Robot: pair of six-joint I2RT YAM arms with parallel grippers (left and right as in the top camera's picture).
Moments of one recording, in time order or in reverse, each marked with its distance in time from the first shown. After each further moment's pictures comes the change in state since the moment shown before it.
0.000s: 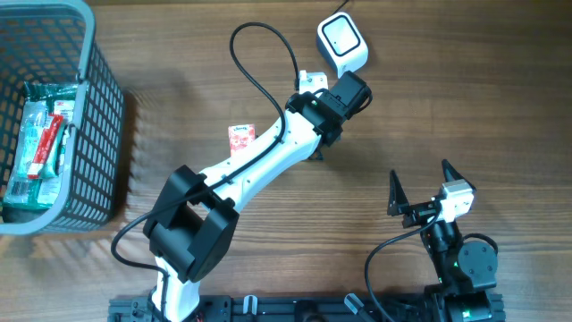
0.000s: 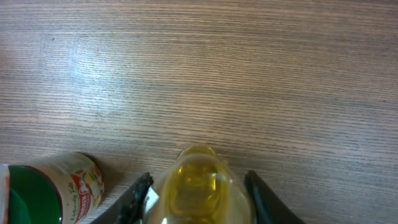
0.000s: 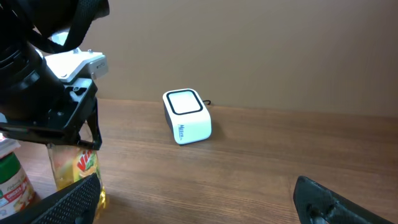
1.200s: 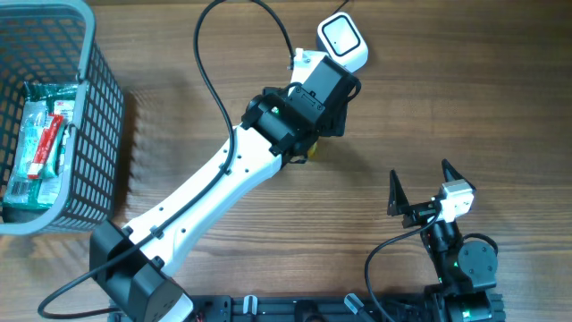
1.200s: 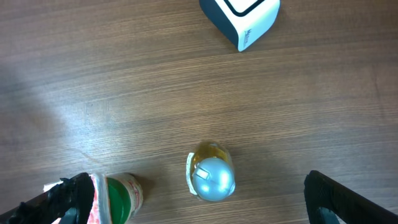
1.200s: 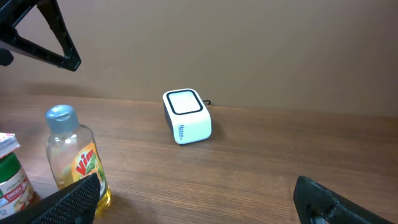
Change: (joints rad) left arm 0.003 -0.285 0.000 -0.037 0.029 0.264; right arm 0.000 0.000 0.000 0.000 0.000 0.000
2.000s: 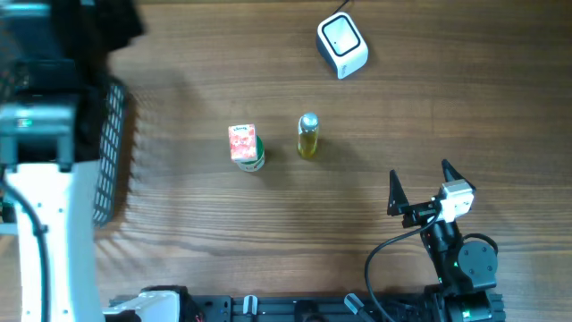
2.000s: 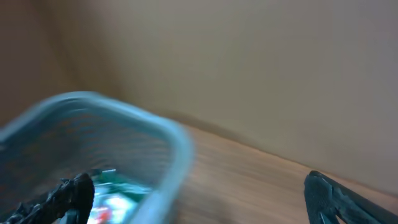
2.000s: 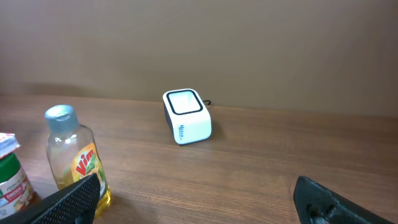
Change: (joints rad) left arm 0.799 -0.300 0.187 0.127 -0.017 0.342; right arm 0.000 0.000 0.000 0.000 0.000 0.000
